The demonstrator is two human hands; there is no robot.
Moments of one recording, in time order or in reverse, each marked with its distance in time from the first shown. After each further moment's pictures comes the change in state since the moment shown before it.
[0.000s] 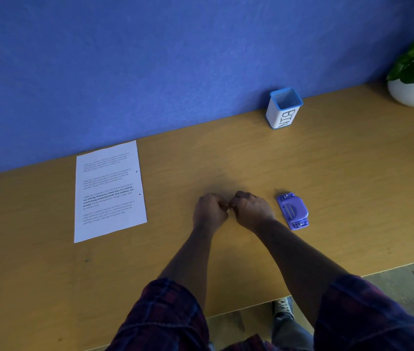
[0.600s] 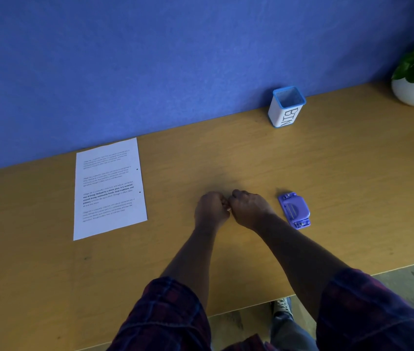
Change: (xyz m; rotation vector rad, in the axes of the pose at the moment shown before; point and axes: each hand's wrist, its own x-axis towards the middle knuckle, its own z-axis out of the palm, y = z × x) left_hand -0.001 0.006 0.000 0.073 -0.014 -0.058; right_hand 0.006 -0.003 -0.001 -0.194 -0.034 -0.168
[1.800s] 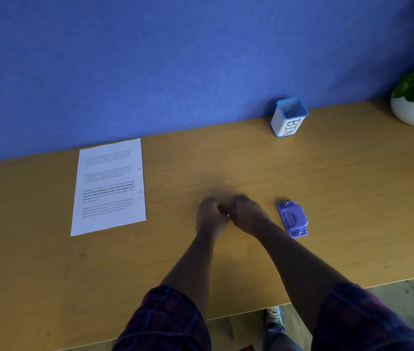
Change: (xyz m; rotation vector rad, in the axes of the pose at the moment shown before) left_hand -0.005 -0.004 0.013 -0.252 0.070 -0.056; right_hand 0.006 -0.002 0.005 0.238 -0.106 0.238
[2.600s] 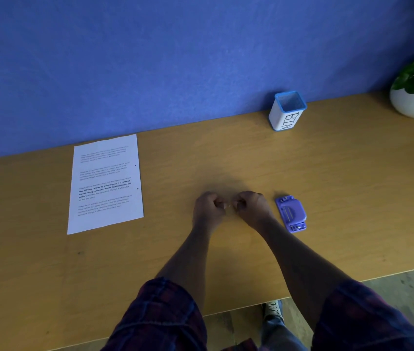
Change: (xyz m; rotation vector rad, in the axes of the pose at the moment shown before) left_hand 0.010 -0.011 0.000 -0.033 0.008 0.059; right_hand -0.003 0.018 0.004 0.450 0.185 0.179
